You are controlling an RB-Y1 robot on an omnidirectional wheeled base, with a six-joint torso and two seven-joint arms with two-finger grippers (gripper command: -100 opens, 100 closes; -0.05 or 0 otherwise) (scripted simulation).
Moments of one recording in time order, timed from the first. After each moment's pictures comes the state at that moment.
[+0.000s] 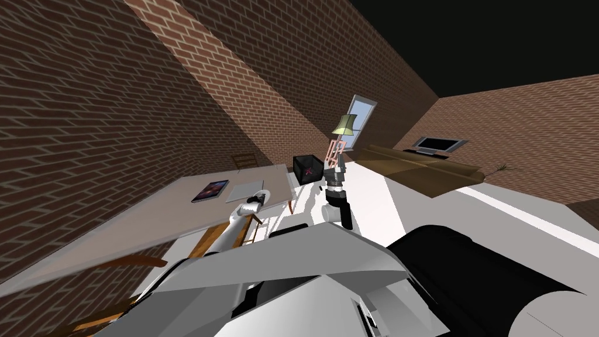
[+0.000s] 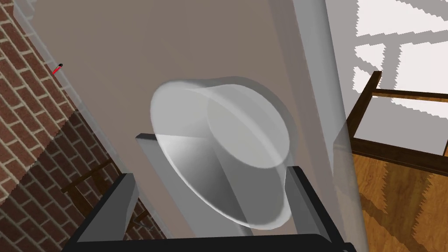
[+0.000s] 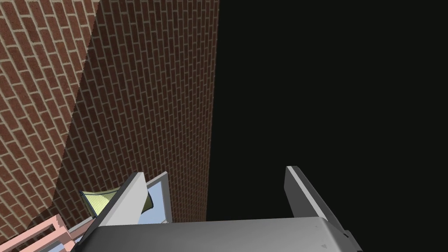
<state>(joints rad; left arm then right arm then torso) -0.29 0.19 -0.12 -0.97 0.13 0.55 -0.04 0.47 0.03 0.04 -2.38 0.02 -0.43 -0.10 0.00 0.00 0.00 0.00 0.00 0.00</state>
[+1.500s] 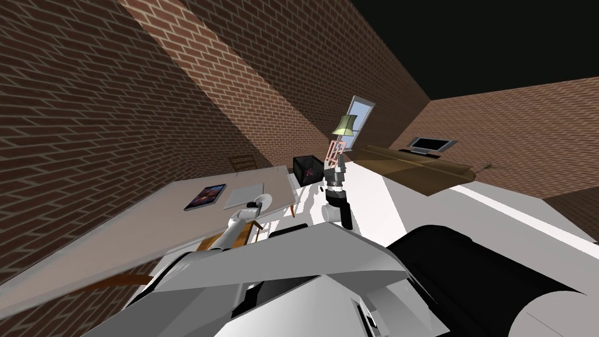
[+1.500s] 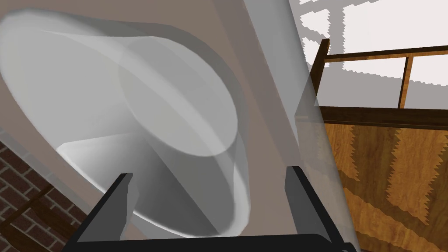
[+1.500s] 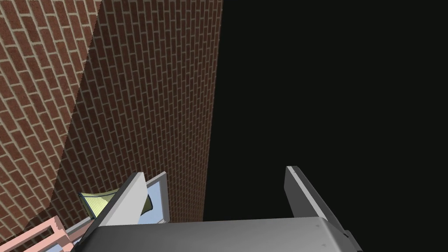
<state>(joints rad) -0.34 0.19 -0.09 -0.70 0.07 0.55 -0.08 0.47 0.03 0.04 -2.38 0.02 -0.43 -0.10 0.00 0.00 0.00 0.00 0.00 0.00</state>
